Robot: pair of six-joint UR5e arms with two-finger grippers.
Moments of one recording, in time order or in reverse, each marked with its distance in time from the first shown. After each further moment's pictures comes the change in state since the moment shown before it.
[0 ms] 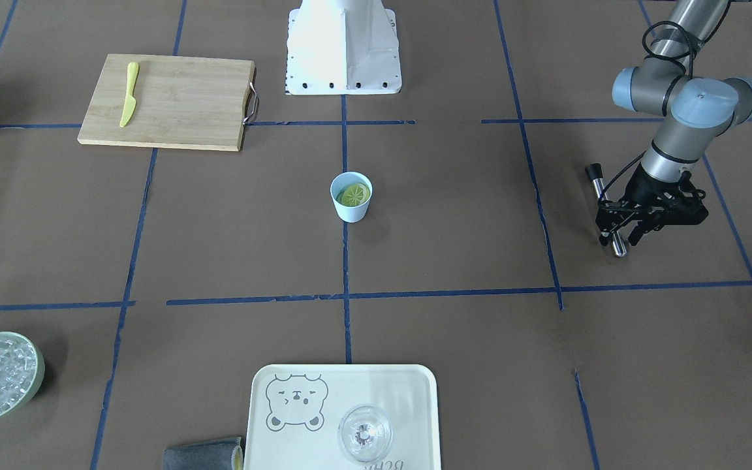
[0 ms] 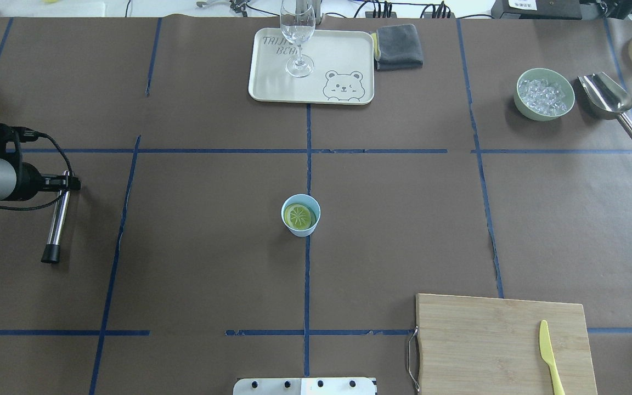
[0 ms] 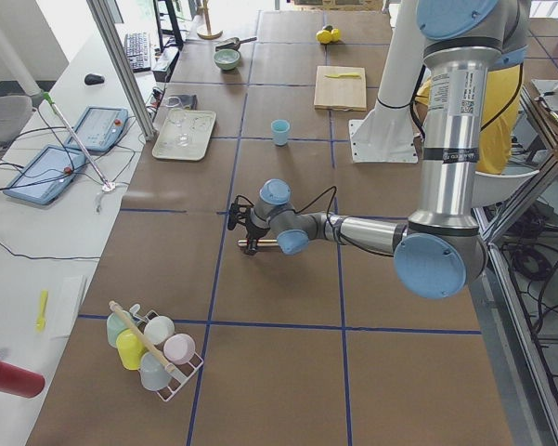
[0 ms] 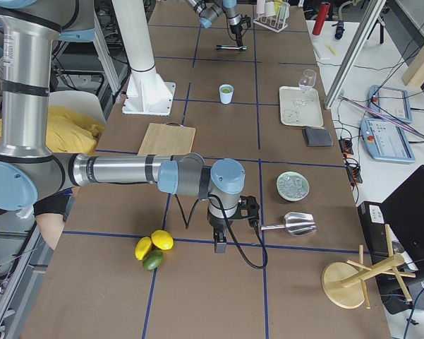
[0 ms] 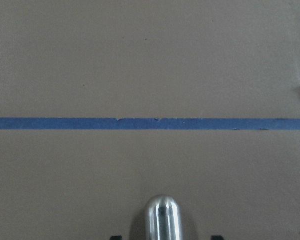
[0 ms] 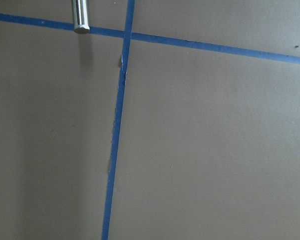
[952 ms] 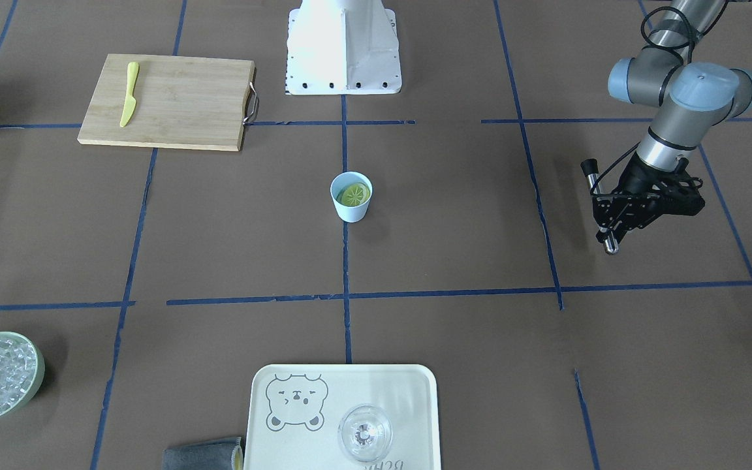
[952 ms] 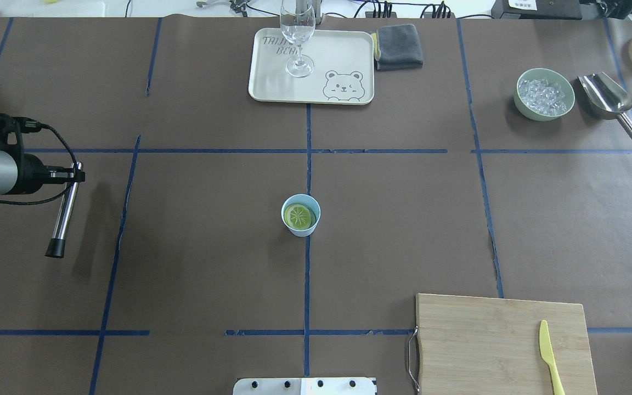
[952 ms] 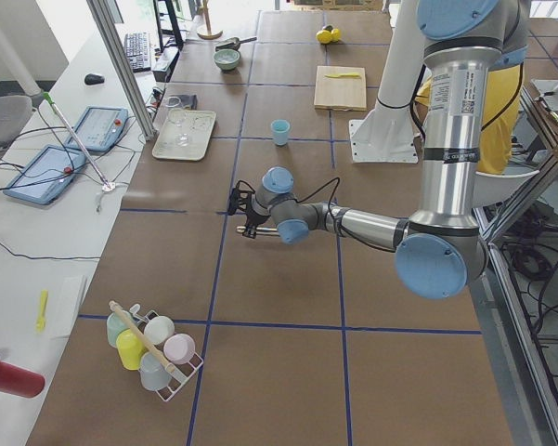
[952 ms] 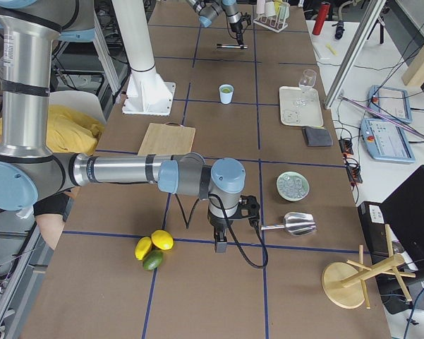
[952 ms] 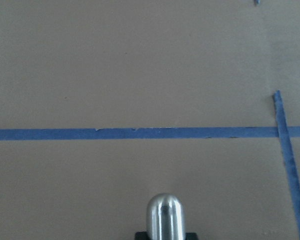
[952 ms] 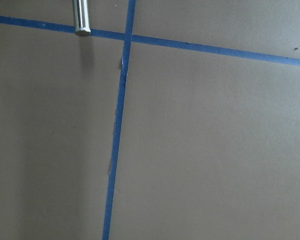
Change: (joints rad) left arm -0.005 -0.011 -0.100 -0.007 0.005 0.045; right arm 0.000 0.004 0.003 0.000 0.000 0.003
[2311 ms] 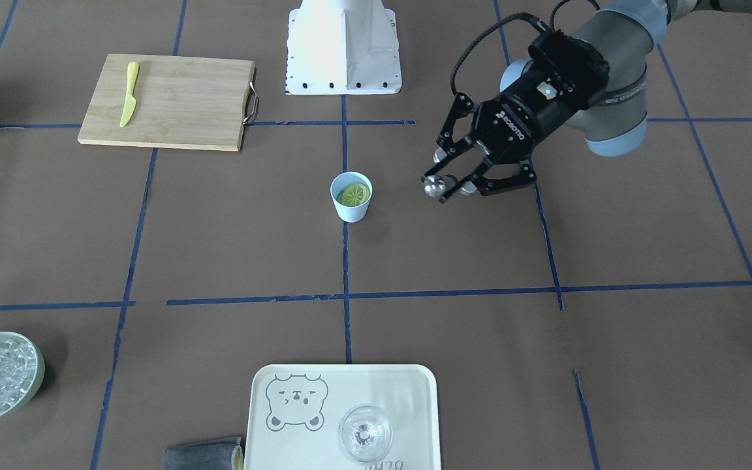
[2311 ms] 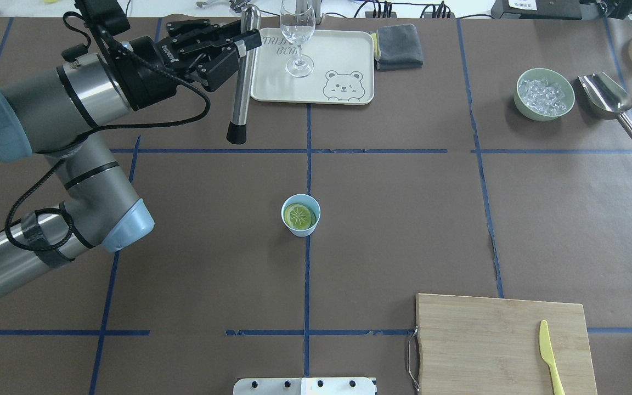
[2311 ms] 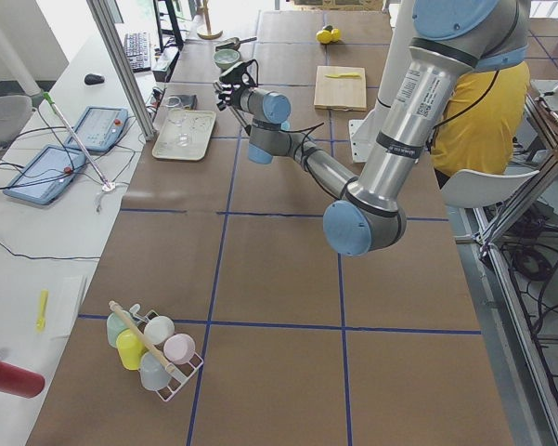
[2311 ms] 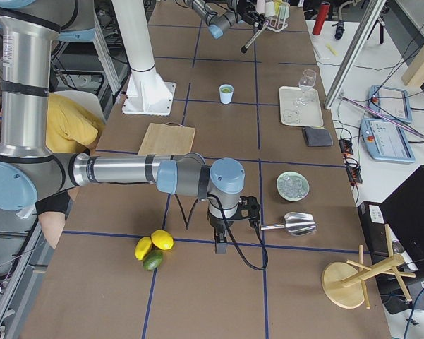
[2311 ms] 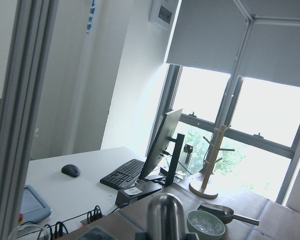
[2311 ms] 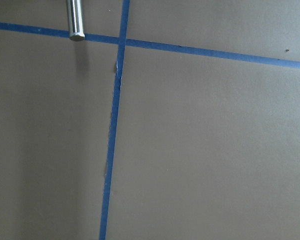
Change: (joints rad) left arm 0.090 -0.545 0.094 -0.807 0.219 0.269; right arm 0.023 -0.001 -0.001 0.000 -0.003 0.000
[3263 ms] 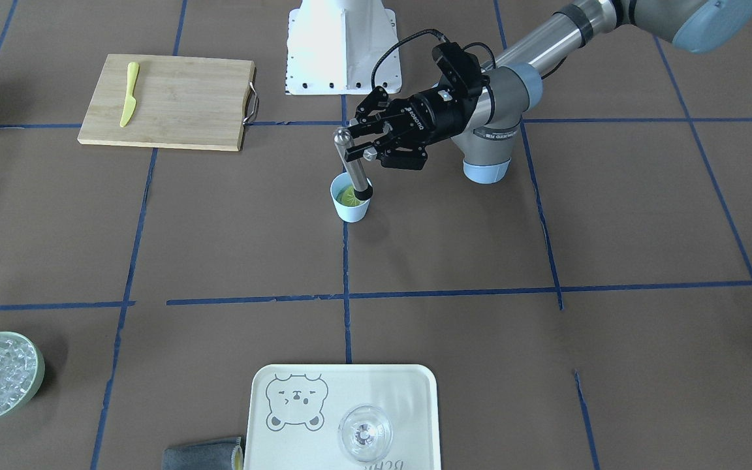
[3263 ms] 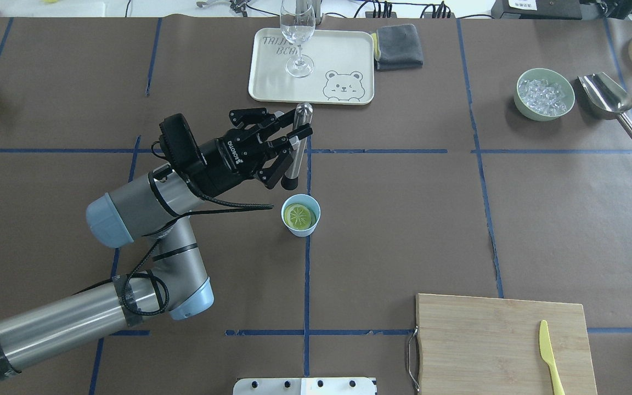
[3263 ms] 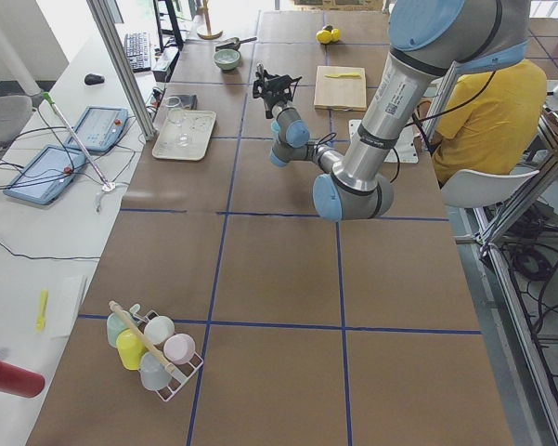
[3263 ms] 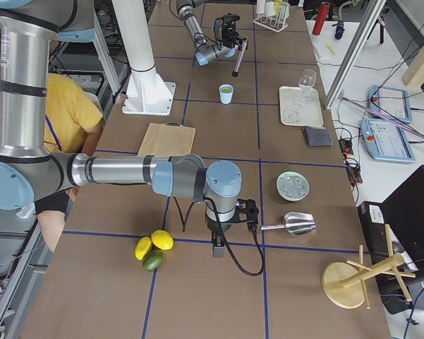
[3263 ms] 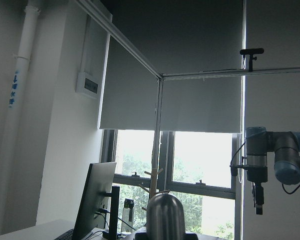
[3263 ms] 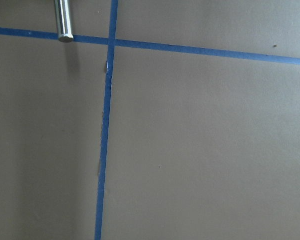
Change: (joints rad) left arm 0.258 -0.096 0.320 -0.395 0.236 0.383; right arm 0.025 -0.006 -0.001 0.000 -0.001 0.002
